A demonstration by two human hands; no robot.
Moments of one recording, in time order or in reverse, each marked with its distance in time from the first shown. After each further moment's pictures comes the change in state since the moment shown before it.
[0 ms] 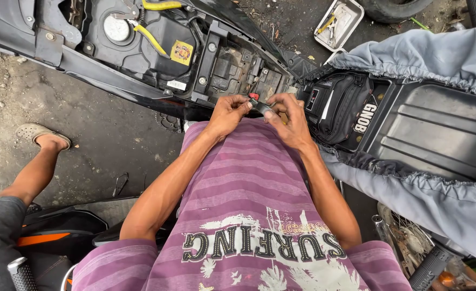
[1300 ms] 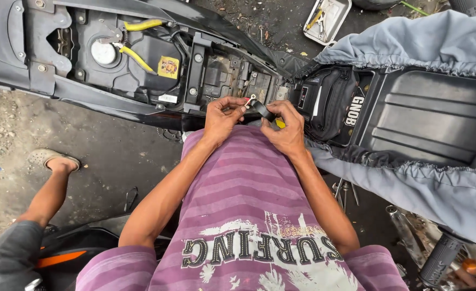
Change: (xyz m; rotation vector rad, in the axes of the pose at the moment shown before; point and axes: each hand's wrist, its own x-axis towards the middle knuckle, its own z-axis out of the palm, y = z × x) left_hand 0.008 -0.007 0.010 -0.077 -0.018 0.125; right_hand -0.013 -0.004 0.003 -0.116 0.367 -0.153
